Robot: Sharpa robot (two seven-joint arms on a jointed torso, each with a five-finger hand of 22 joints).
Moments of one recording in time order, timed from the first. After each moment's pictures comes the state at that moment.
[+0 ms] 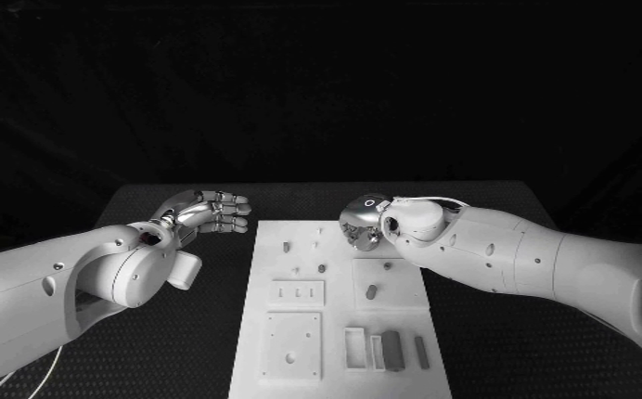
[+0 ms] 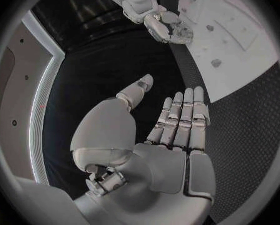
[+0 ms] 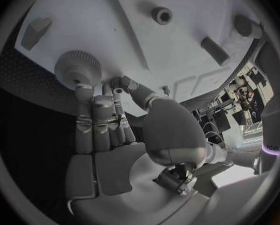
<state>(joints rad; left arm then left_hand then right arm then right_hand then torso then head) 1.37 -0.86 -0.20 1.47 -0.15 -0.31 0.14 1.10 -0.12 0.52 -0.25 0.10 0.59 0.17 0.35 0.44 0.90 0.19 0.09 0.08 0.76 0.18 0.39 0.48 0.05 0.79 0.08 0.15 0.63 1.25 -0.56 -0.14 1.09 -1.85 -0.14 -0.02 1.16 -0.04 0.60 -0.29 0.10 0.95 0.14 0.34 0.42 1.22 0.09 0.10 0.12 1.32 -0.02 1.17 0.85 0.18 1.25 -0.02 0.75 1.31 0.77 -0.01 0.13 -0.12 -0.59</state>
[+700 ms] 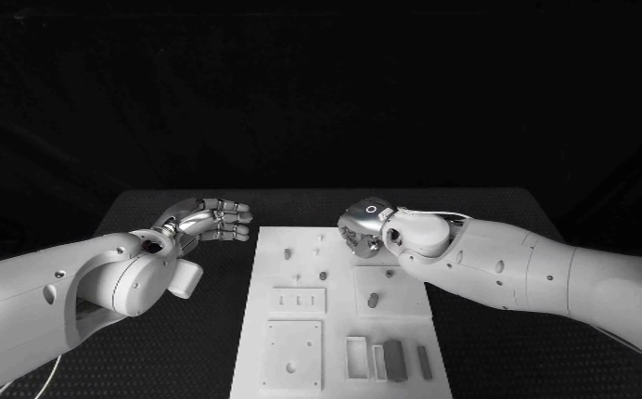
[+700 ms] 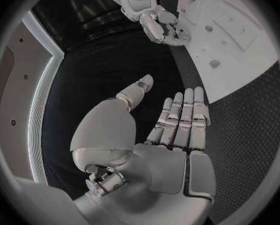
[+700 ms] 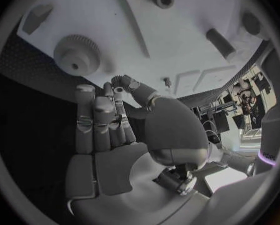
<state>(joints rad) 1.37 -0.86 -0.20 1.48 -0.15 -0.31 0.13 1.10 -0.12 0.53 -0.25 0.10 0.59 0.17 0.34 0.44 0.90 0.19 0.08 0.08 0.76 0.18 0.39 0.48 0.05 0.79 0.08 0.15 0.63 1.25 -0.59 -0.14 1.17 -1.91 -0.26 -0.11 1.15 -0.06 0.69 -0.28 0.10 0.99 0.13 0.36 0.42 1.24 0.07 0.11 0.15 1.33 -0.03 1.21 0.85 0.18 1.26 -0.03 0.80 1.31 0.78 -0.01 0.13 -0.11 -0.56</state>
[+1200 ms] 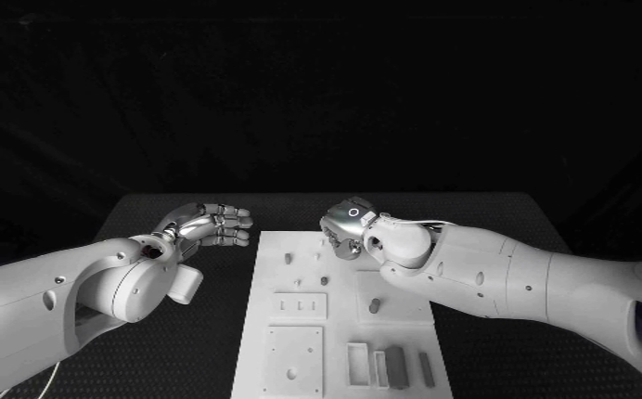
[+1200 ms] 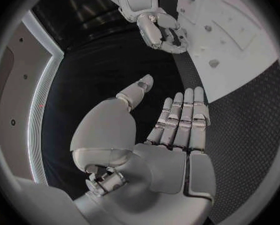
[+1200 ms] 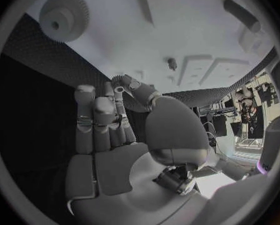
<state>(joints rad) 1.37 -0.86 -0.20 1.48 -0.15 -0.31 0.13 1.10 -0.12 0.53 -0.25 0.10 0.59 0.17 0.34 0.44 0.90 0.19 0.08 0.08 0.76 0.18 0.39 0.48 0.04 0.79 0.08 0.15 0.63 1.25 -0.52 -0.14 1.17 -1.99 -0.33 -0.19 1.14 -0.07 0.69 -0.28 0.10 0.99 0.12 0.37 0.42 1.24 0.07 0.11 0.16 1.33 -0.03 1.22 0.85 0.18 1.26 -0.03 0.80 1.31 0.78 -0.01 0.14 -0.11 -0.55</state>
